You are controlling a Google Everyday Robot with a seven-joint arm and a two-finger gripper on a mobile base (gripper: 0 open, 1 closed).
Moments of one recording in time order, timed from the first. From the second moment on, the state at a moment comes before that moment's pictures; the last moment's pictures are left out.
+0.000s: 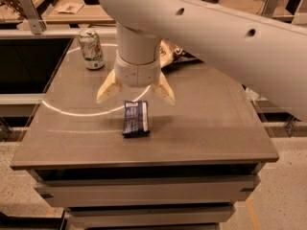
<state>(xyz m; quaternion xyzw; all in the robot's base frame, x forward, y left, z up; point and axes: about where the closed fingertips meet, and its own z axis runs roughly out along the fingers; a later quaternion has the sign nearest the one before) 0.515 0.037 0.864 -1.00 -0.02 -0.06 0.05</state>
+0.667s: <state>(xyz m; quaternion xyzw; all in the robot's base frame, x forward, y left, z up) 0.529 0.040 0.840 -1.00 -0.04 -0.04 0.05</state>
